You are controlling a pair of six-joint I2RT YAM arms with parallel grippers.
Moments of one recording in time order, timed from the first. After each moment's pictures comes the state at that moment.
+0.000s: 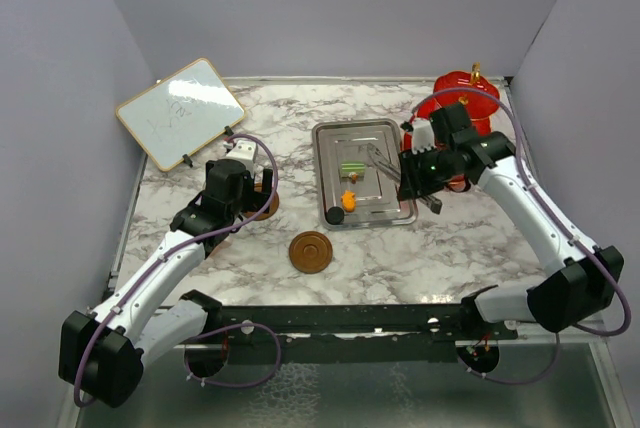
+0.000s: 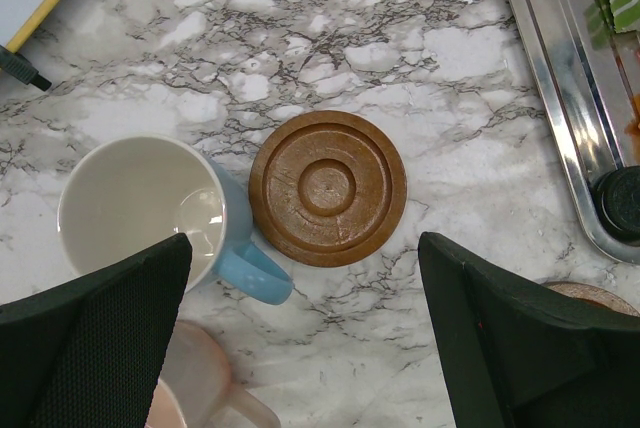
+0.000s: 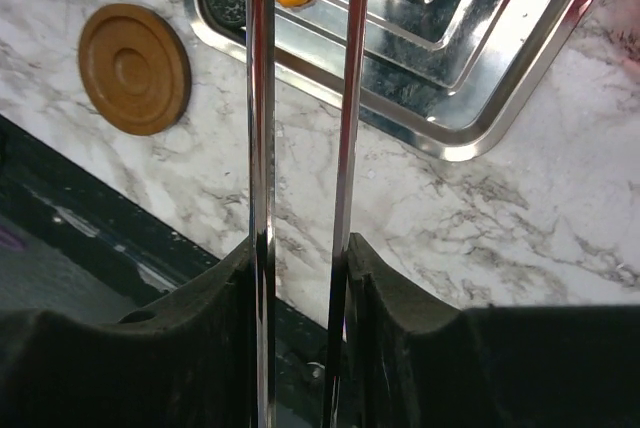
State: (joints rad) left arm -0.43 0.96 0.68 -0.33 -0.25 -0.12; right arm 0.36 1.33 1.31 -1.03 -0.33 0.05
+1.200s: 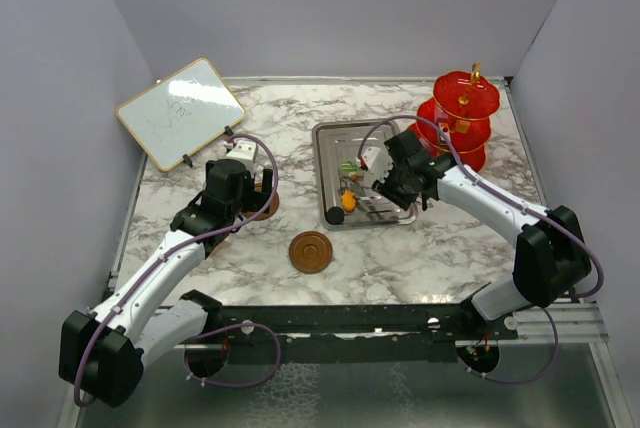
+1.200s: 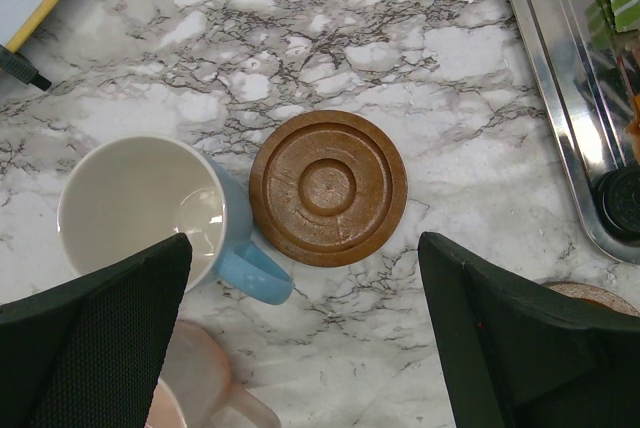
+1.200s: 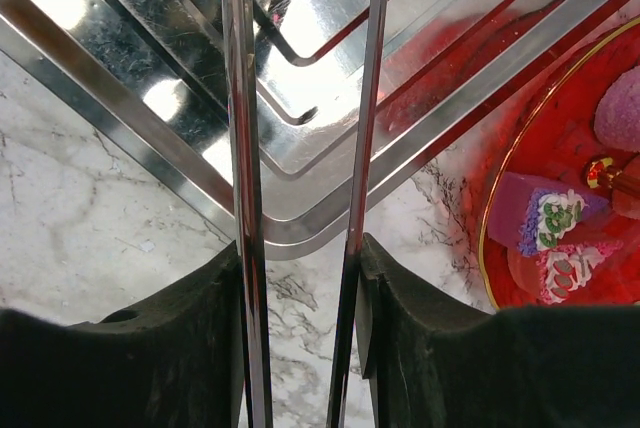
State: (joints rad) left arm -0.43 0.96 0.68 -0.33 -0.26 -0.12; right arm 0.55 1.50 1.07 -0.65 0.05 -0.54
